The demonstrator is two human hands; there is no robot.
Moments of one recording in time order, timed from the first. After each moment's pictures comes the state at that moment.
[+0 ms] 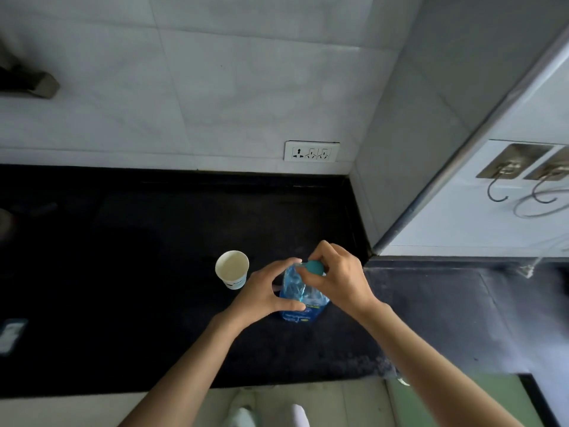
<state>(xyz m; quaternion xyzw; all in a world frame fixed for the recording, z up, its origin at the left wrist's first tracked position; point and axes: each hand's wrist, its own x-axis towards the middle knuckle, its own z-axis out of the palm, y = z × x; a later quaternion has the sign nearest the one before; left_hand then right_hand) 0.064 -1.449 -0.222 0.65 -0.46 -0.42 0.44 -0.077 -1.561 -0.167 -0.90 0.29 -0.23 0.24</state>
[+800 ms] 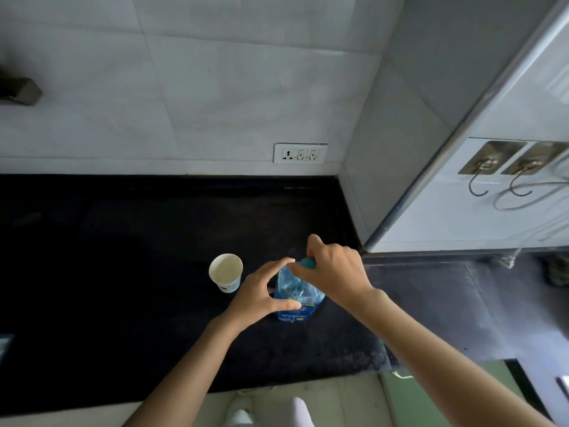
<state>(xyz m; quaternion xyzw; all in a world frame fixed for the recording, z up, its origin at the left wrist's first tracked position) 0.064 -1.448 -0.228 0.65 -0.47 -0.40 0.44 -0.069 -1.558 -0.131 -0.94 0.34 -0.02 0.06</state>
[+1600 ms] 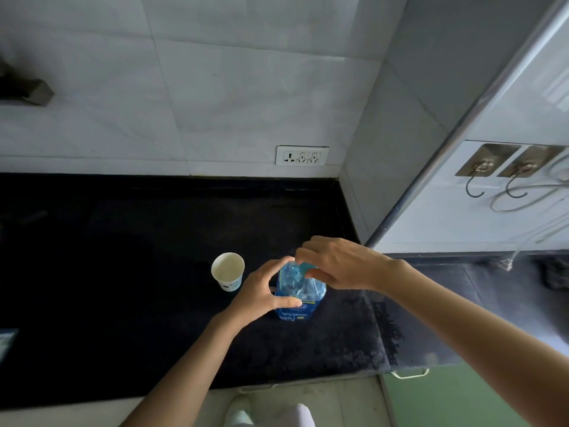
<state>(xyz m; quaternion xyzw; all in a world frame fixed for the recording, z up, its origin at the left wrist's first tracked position) 0.064 -1.449 -0.232 0.66 -0.48 -0.39 0.43 -0.079 -1.587 -0.110 -1.00 -0.02 0.02 0.03</state>
